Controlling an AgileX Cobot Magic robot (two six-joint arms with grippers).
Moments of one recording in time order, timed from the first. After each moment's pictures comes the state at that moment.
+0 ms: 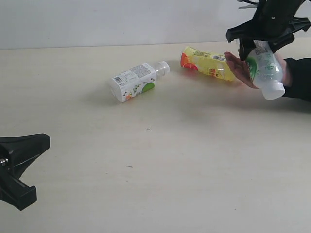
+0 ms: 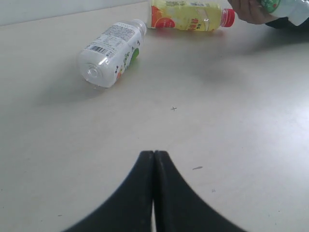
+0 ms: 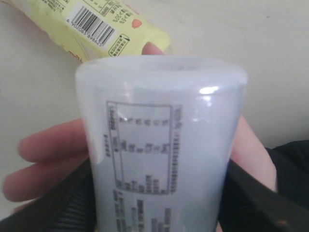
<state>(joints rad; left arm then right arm) -0.58 0.91 -0.10 0.21 -0.32 -0.27 0.15 2.04 -1.69 -0.07 1.02 0.05</state>
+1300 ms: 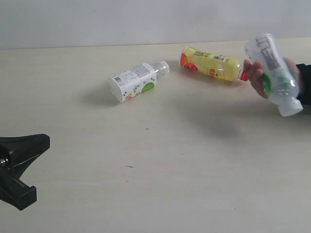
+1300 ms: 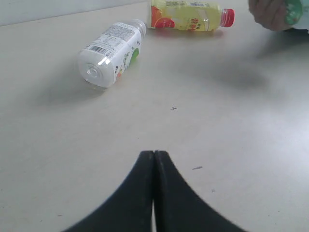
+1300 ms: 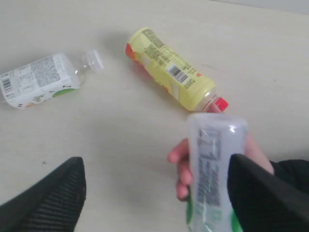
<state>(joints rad) -0.58 0.91 -0.10 0.21 -0.32 -0.27 0.15 1.64 -1.70 0.16 1.17 -0.12</state>
